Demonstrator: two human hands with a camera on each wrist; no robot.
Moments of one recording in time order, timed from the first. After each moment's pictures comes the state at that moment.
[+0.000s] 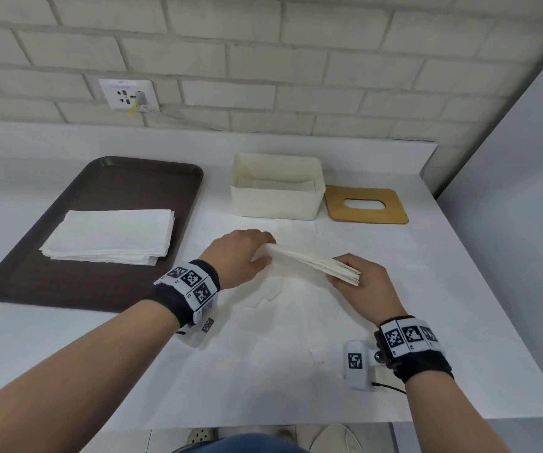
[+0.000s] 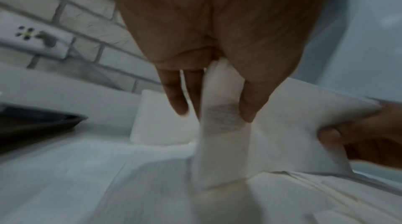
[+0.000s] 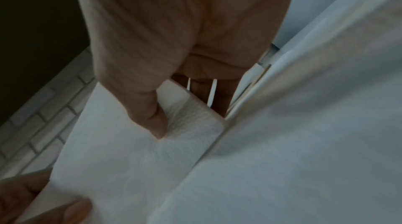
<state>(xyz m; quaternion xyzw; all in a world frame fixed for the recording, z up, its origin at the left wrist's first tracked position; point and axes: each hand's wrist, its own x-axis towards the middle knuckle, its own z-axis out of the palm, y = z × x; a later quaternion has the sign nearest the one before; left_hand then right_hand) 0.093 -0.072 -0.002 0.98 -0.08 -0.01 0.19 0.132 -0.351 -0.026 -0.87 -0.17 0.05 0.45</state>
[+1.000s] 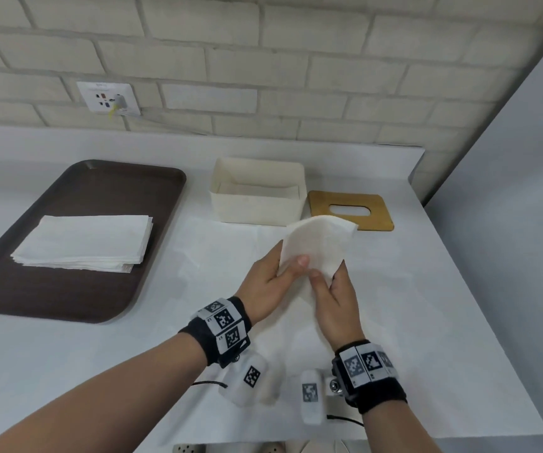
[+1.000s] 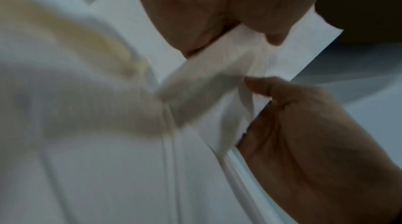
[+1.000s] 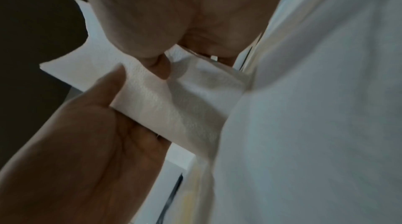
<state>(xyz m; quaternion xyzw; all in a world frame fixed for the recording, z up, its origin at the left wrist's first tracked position) 0.090 -0.176 -0.017 0.77 0.00 0.04 0.64 0.108 -0.327 -0.025 -0.76 -0.08 0.03 0.65</state>
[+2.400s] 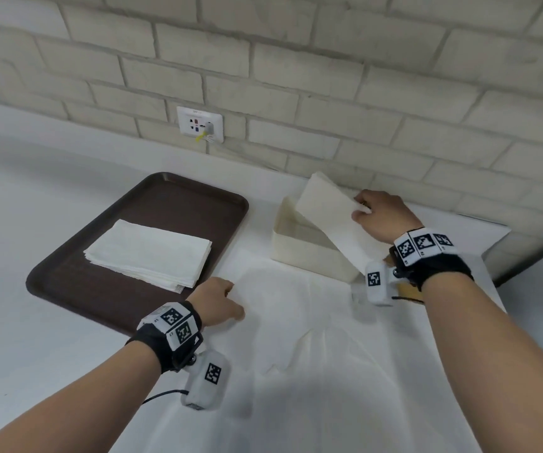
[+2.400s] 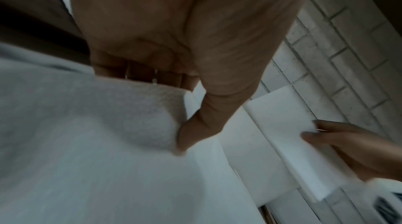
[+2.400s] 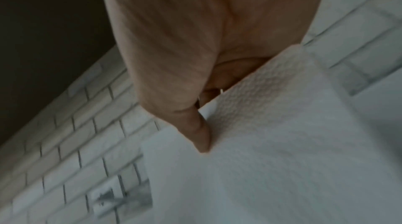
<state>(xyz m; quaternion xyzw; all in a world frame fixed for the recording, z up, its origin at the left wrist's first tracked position) 0.080 -0.010 -0.030 0.83 0.32 -0.09 0.45 0.327 -0.224 0.103 -0.95 -0.28 0.07 0.16</state>
